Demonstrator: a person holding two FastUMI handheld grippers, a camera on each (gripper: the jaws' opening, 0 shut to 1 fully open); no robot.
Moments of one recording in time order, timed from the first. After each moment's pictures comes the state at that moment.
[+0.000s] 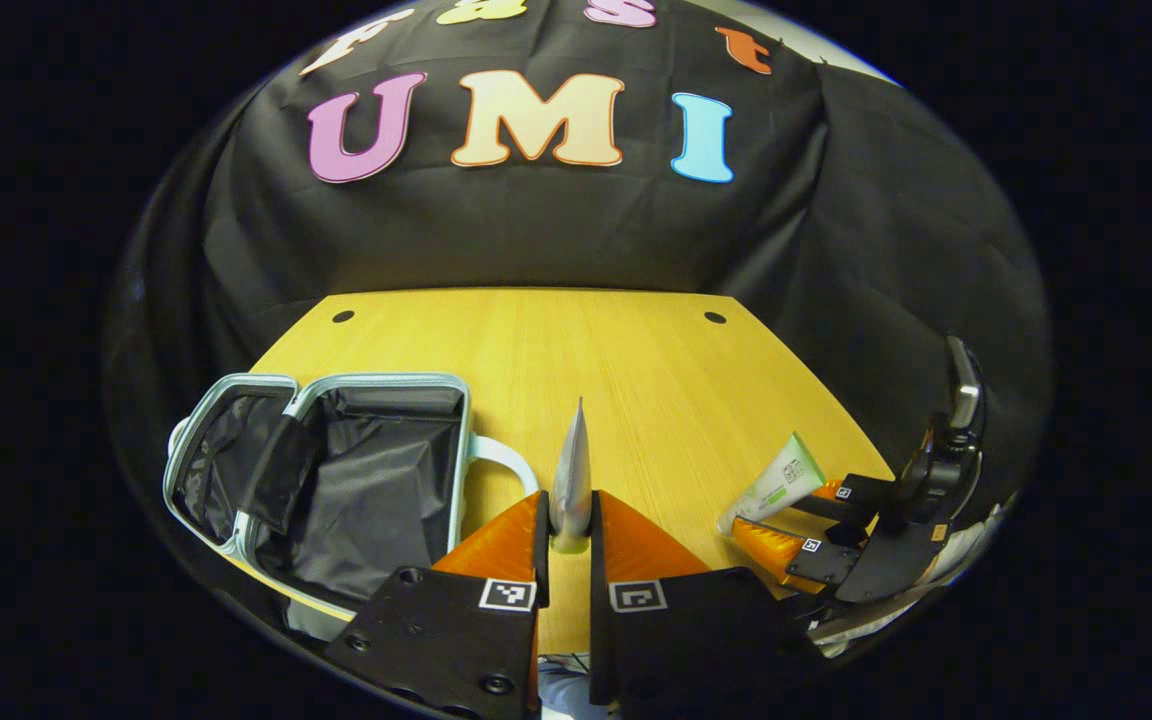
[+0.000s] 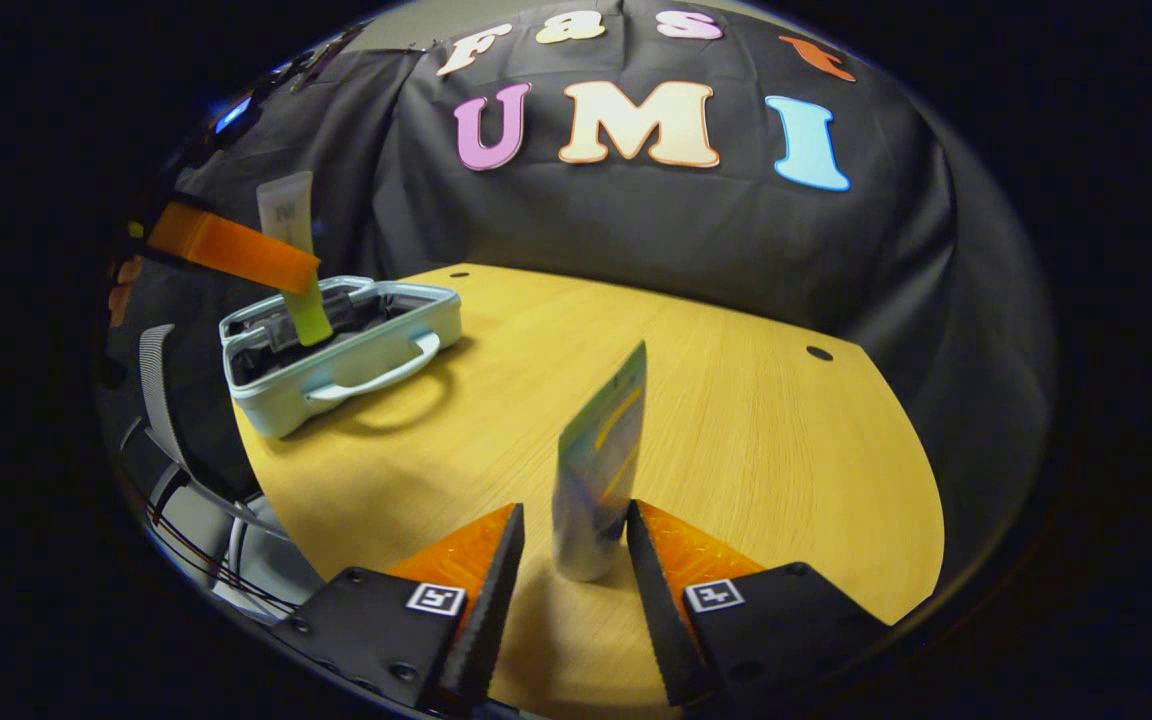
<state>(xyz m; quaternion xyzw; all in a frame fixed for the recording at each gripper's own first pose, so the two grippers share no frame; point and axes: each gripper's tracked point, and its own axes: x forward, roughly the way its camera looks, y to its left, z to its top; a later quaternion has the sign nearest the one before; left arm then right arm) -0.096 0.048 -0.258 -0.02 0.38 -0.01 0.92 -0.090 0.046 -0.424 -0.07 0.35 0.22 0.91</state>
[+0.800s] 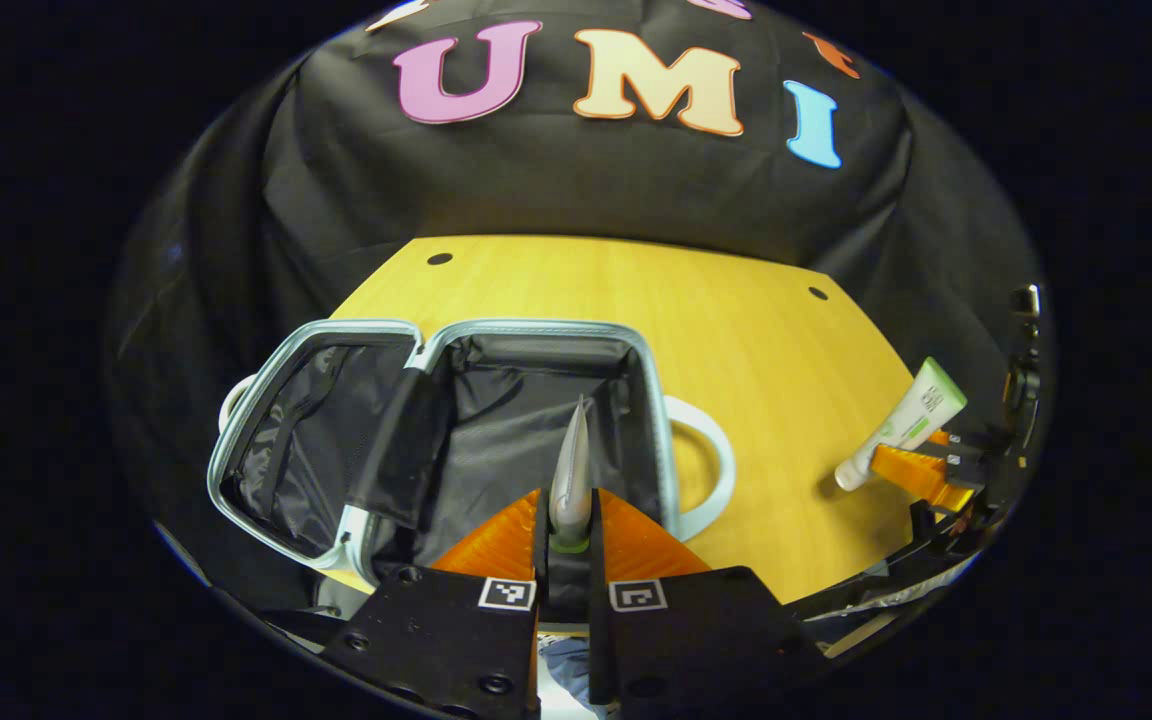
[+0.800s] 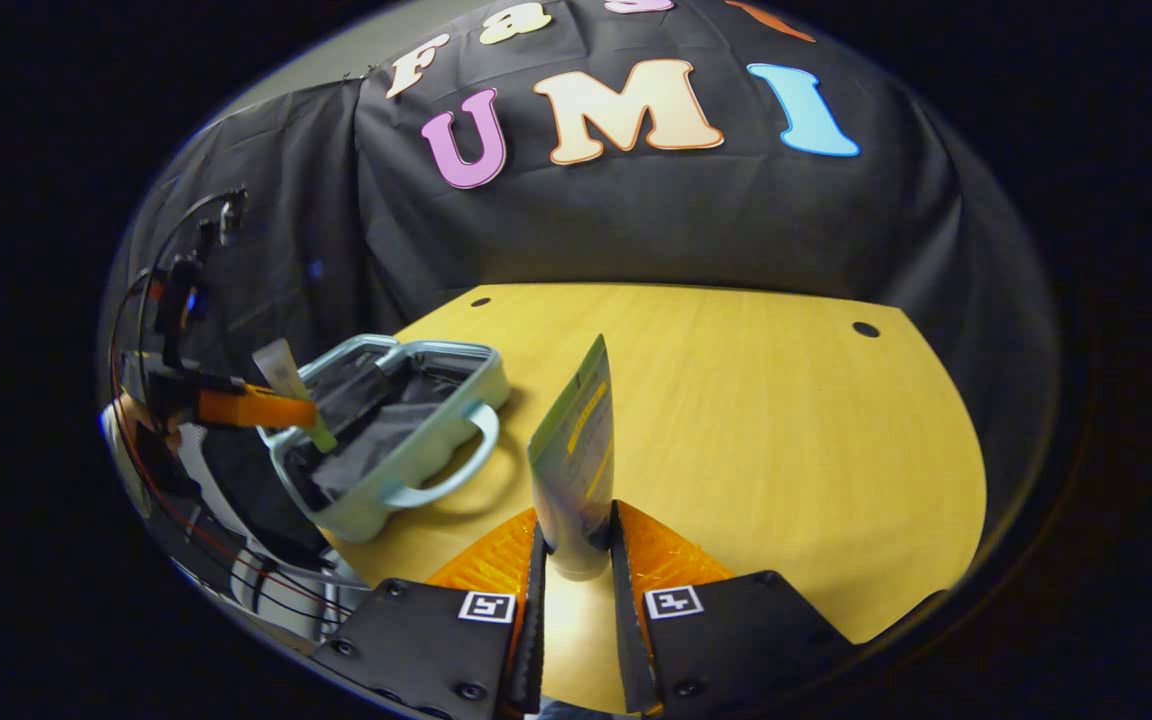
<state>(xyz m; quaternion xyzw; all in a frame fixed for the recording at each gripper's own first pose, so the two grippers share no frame) -0.118 0.210 -0.285 -0.02 0.46 0.06 0.88 -0.068 0.145 -0.363 0.05 0.41 0.23 0.88</state>
